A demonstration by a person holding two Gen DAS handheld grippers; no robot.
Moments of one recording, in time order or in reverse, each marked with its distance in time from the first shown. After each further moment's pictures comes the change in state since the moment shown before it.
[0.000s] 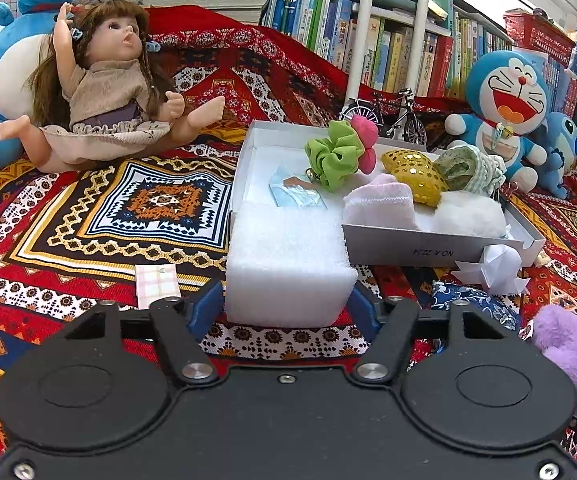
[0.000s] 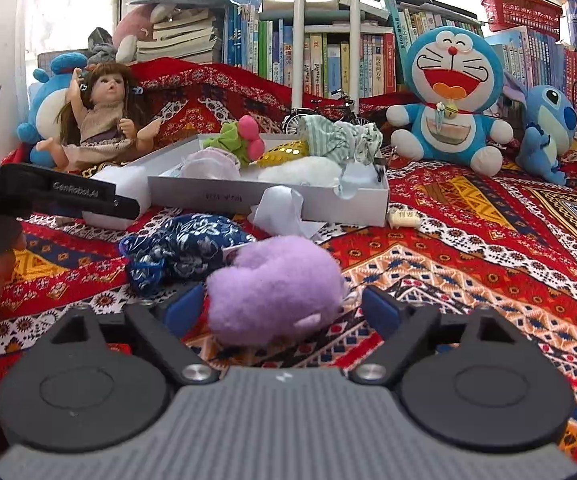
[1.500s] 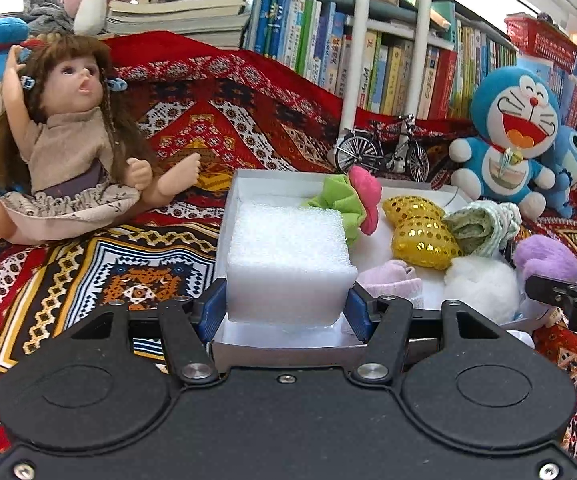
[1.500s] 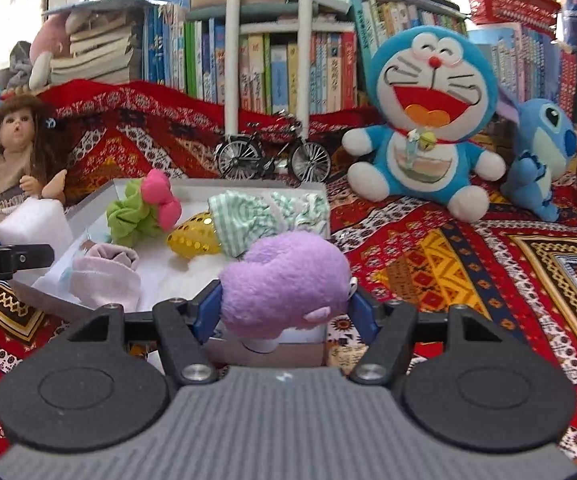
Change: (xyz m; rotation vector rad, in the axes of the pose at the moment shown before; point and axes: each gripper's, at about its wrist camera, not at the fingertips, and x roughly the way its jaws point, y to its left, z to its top) left arm 0.041 -0.011 0.071 0.042 0.002 -0.021; right arm 0.094 -0.050 0.105 0.055 0.074 -0.108
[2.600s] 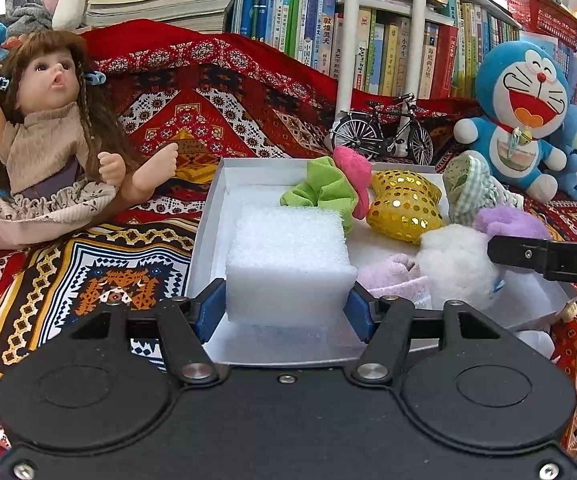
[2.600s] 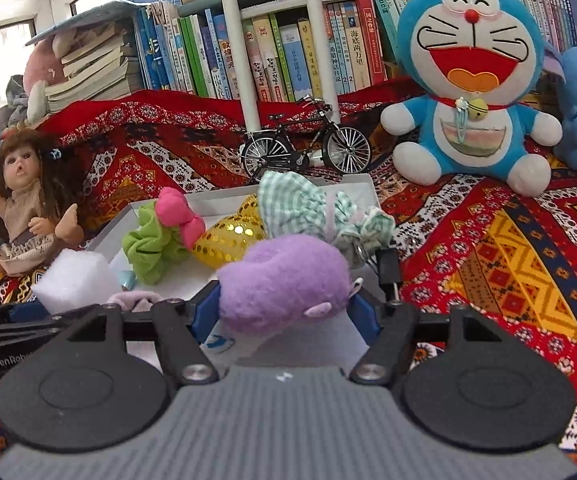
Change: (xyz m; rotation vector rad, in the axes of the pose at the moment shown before) left arm 0.024 -0.017 0.000 0.033 0.030 0.025; right arm 0.040 -0.002 0.017 0.143 0.042 0.117
